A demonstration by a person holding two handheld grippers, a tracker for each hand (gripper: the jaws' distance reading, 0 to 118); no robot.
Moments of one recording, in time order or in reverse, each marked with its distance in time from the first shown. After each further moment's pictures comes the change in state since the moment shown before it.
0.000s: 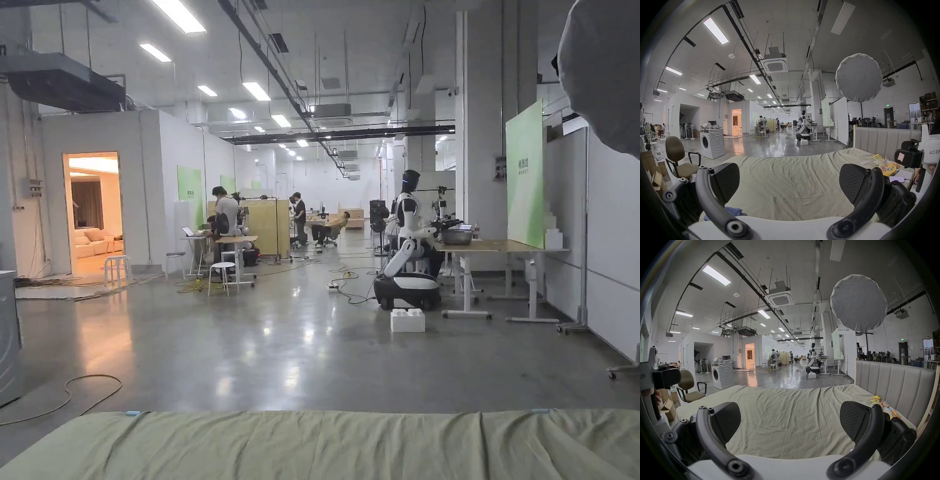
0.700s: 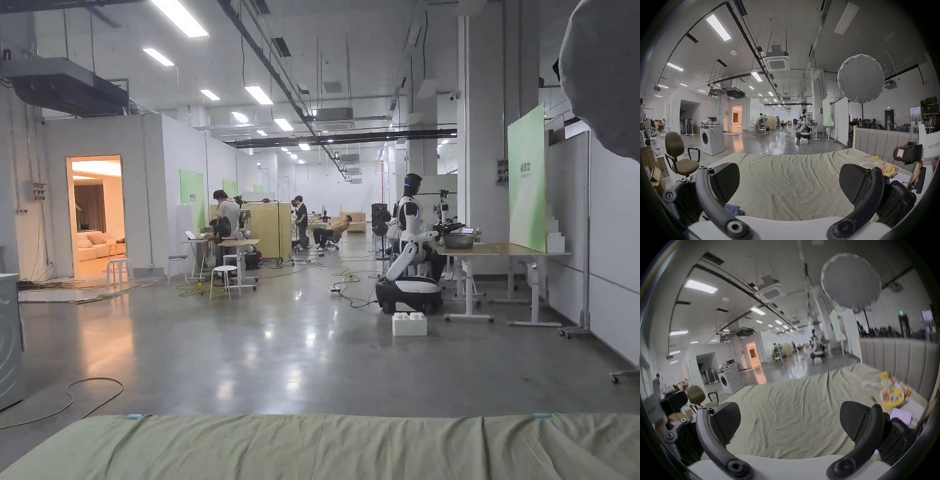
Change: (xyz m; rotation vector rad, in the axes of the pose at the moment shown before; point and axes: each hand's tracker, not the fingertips) left arm 0.004 0.003 0.001 -0.011 0.003 0.034; right arm 0.001 0.017 -0.018 -0.211 0.011 -0.298
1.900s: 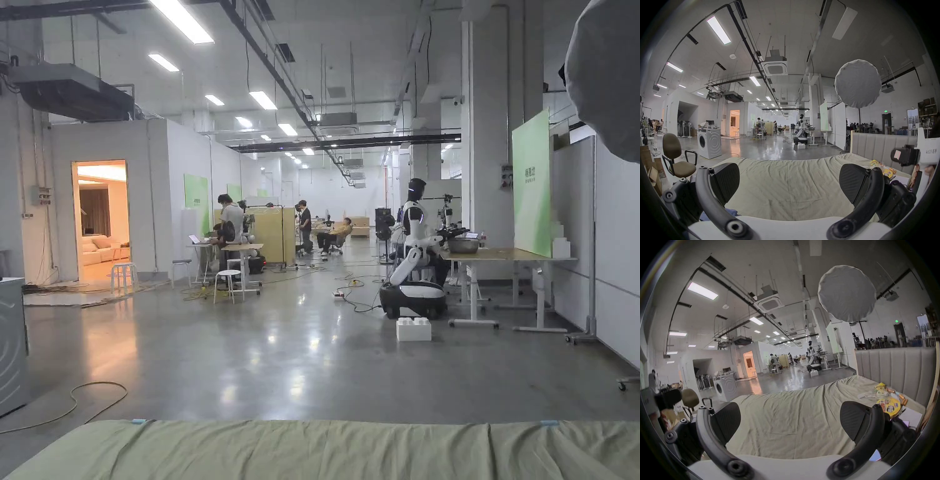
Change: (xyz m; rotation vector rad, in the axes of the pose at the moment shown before) left arm 0.002 0.004 0.006 0.066 -0.022 0.007; right arm -0.002 -0.012 0.012 0.197 0.012 0.161
